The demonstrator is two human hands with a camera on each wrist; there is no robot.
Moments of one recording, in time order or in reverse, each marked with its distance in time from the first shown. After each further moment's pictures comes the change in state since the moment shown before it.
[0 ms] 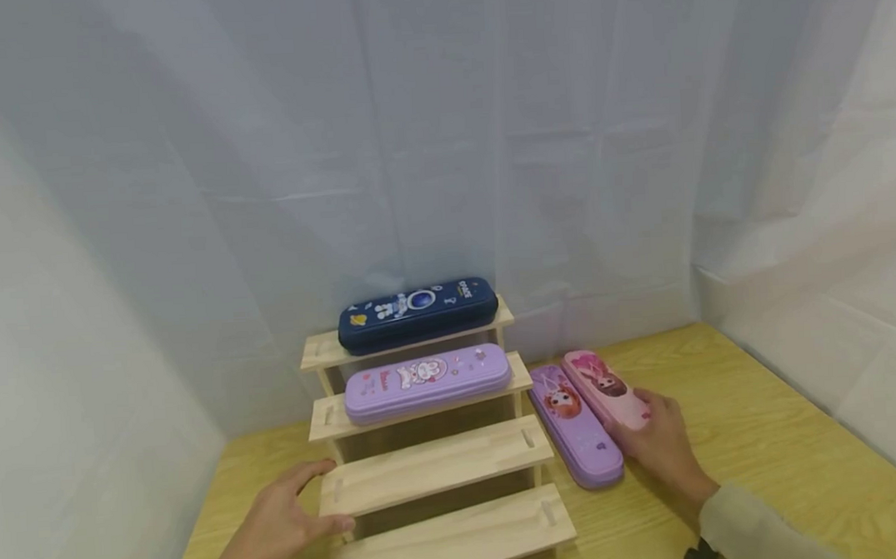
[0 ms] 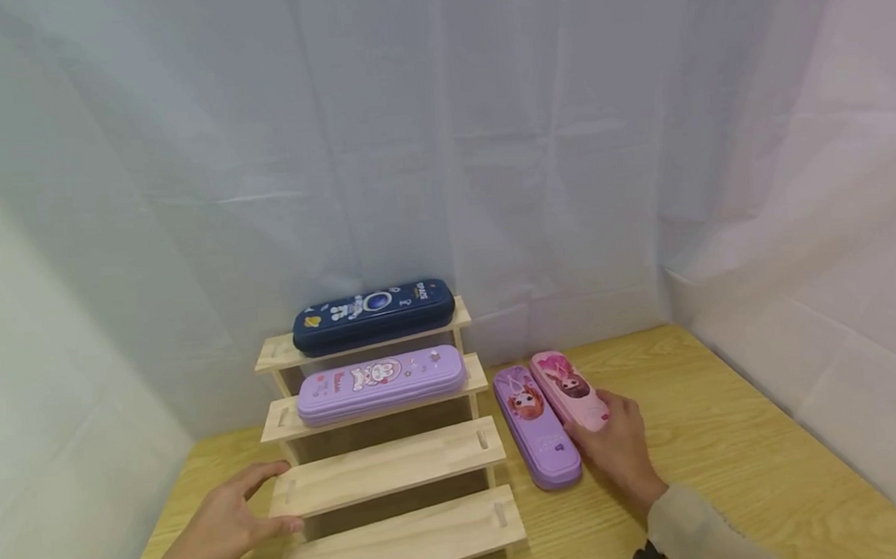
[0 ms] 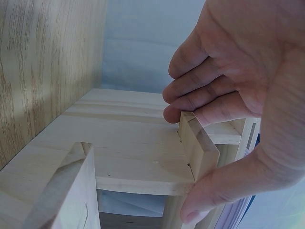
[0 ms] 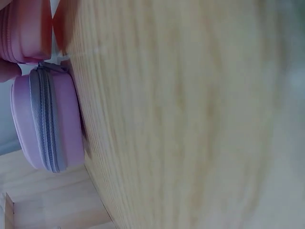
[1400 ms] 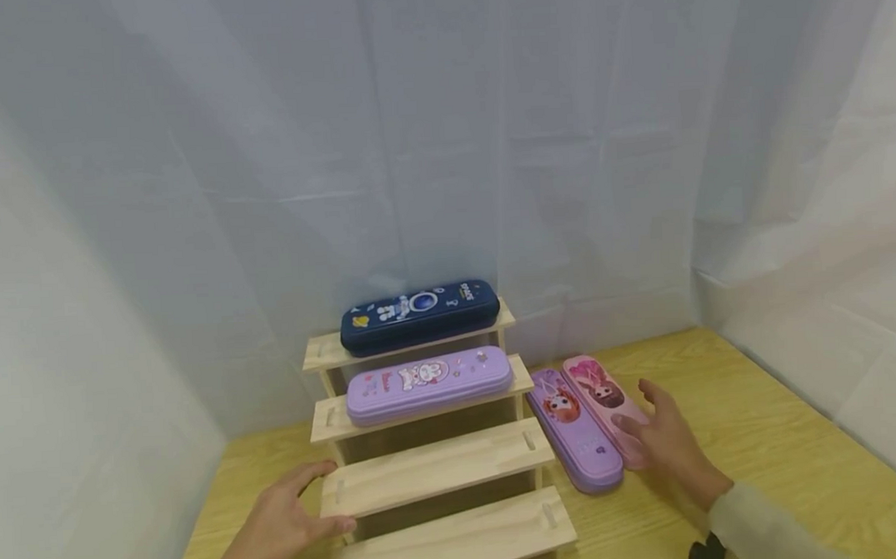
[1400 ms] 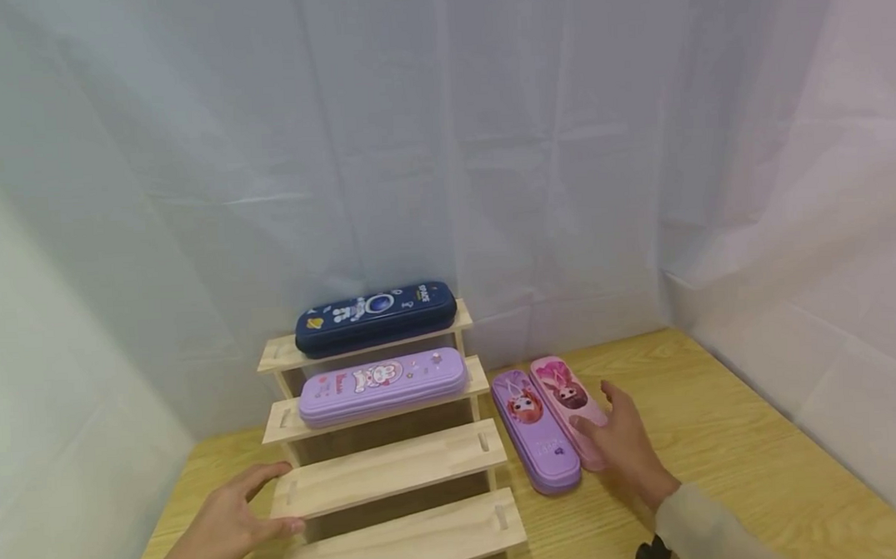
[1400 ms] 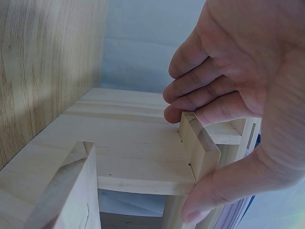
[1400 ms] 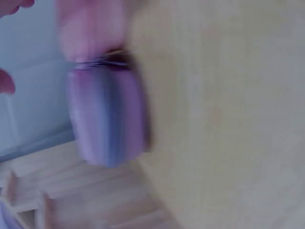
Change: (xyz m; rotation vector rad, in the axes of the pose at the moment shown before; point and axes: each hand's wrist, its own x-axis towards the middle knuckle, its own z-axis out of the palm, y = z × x) left_hand 0.001 -0.001 0.001 -0.037 -0.009 -0.014; right_hand 0.002 -0.020 -0.021 0.064 -0.090 -0.067
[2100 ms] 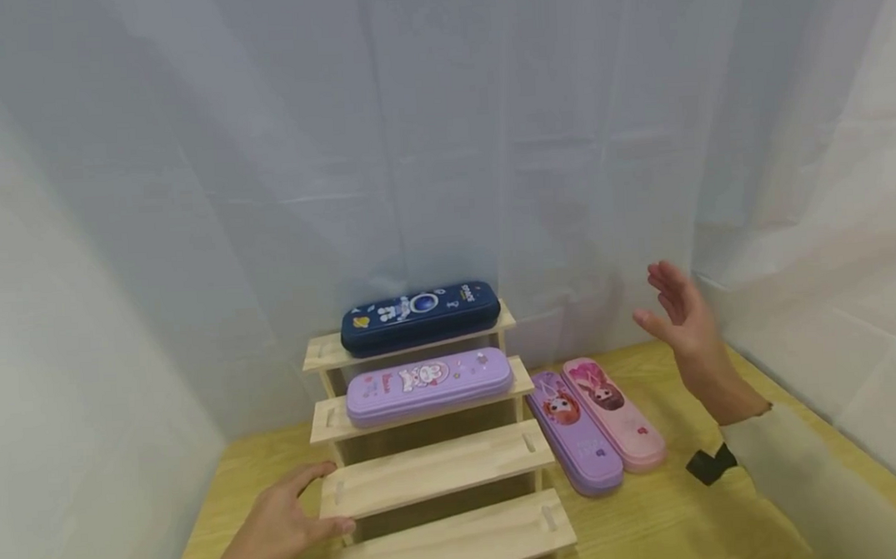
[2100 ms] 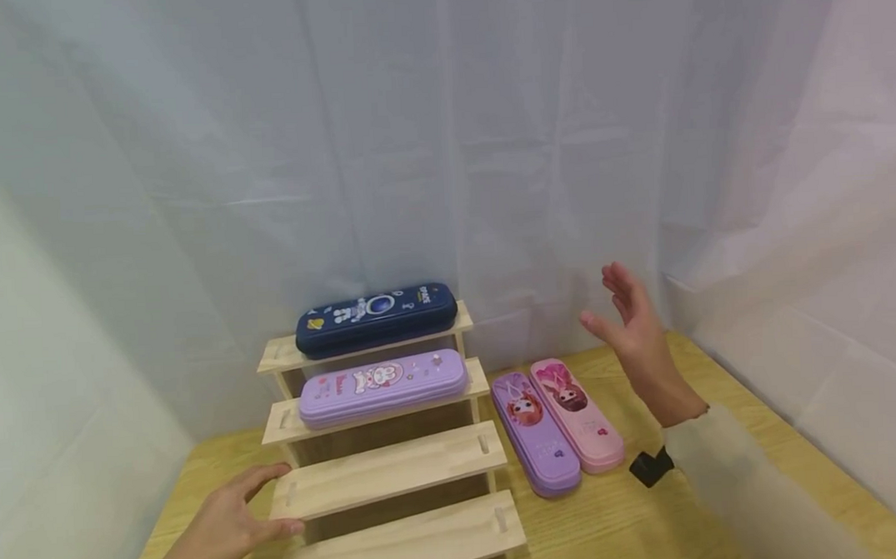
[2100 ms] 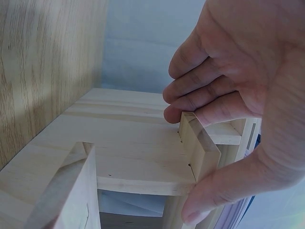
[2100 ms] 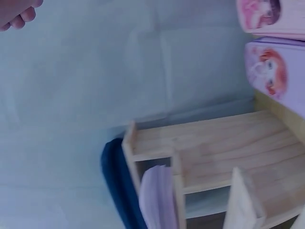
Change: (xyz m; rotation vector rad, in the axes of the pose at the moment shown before) left_hand -0.001 0.000 0.001 0.004 0.001 0.002; right_hand 0.016 -0.121 -0.078 0.569 0.112 -0.502
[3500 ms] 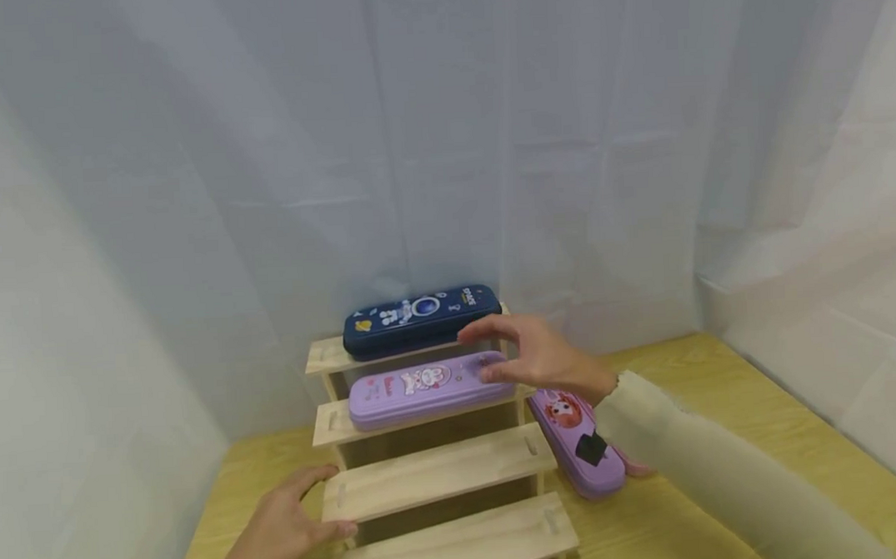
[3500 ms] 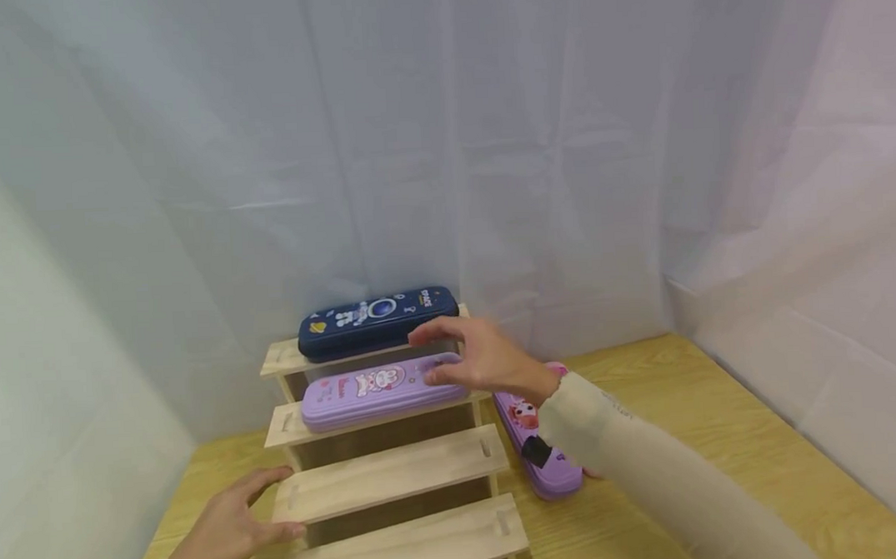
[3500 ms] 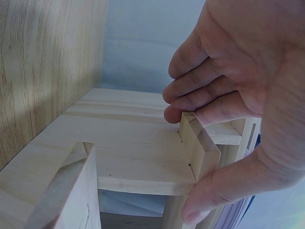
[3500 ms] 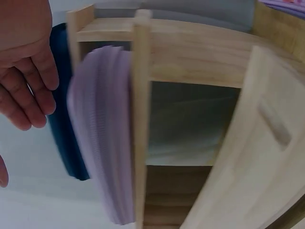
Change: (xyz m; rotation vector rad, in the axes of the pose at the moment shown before) left_hand 0.003 -0.001 0.001 -0.011 0.003 -0.011; right_hand 0.027 -0.011 0.140 -0.304 -0.698 -0.081
